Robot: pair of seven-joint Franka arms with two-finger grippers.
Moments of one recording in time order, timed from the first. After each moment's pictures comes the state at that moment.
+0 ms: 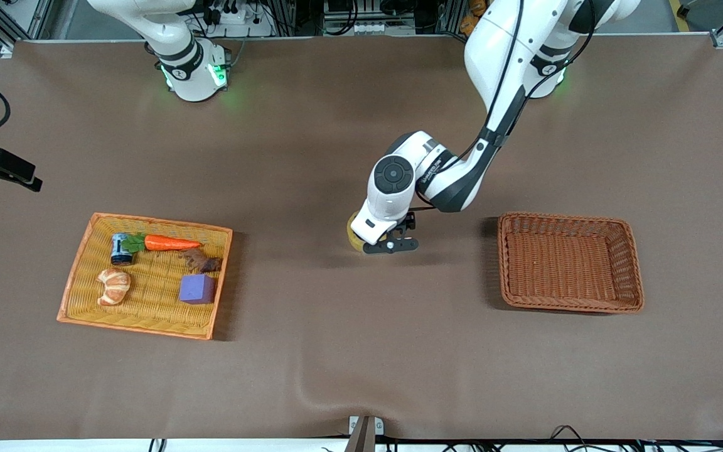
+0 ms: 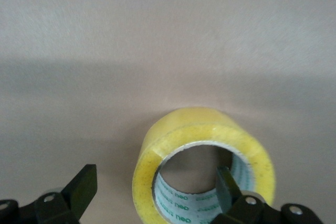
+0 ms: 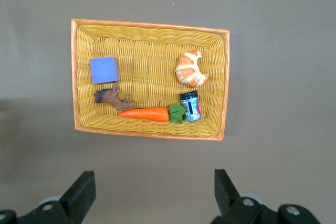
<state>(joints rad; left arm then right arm) -0.67 0.74 -0.09 -1.56 0.01 2.29 -0.82 0.05 0.04 -0.15 -1.54 0.01 1.58 -0.05</state>
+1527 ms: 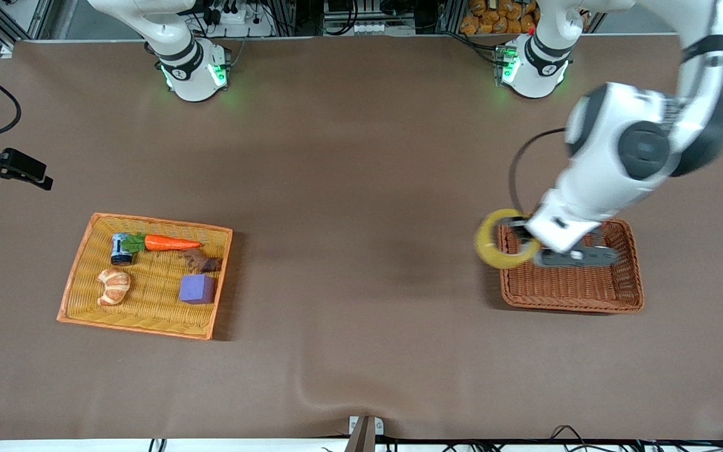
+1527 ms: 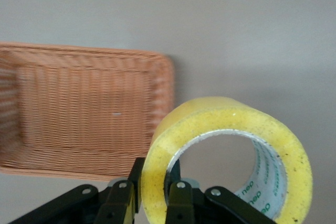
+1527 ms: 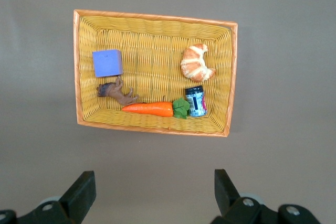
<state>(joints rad) -0.18 0.27 -0.07 -1.66 0.01 1.89 -0.21 0.03 0.04 -0.12 -1.57 0.02 1.59 -0.05</state>
